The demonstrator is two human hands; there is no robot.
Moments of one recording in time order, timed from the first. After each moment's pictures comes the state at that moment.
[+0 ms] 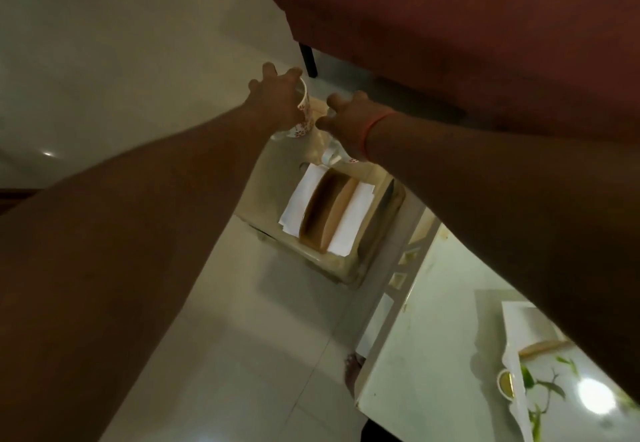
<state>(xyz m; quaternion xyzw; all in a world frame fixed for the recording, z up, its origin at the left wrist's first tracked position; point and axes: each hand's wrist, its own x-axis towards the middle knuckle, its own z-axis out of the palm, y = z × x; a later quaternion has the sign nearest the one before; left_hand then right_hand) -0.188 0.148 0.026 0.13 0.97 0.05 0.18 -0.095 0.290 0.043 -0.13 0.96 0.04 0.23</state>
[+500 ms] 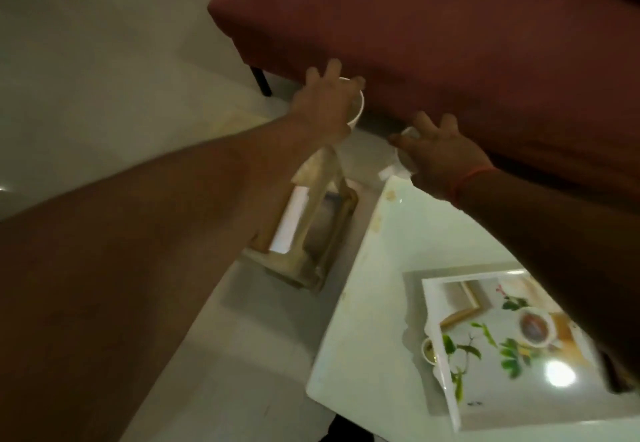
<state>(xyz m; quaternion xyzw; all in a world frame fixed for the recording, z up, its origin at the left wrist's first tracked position) -0.076 0.311 0.083 0.36 0.93 0.00 0.07 0.070 0.467 0.062 0.03 0.99 0.01 0.12</state>
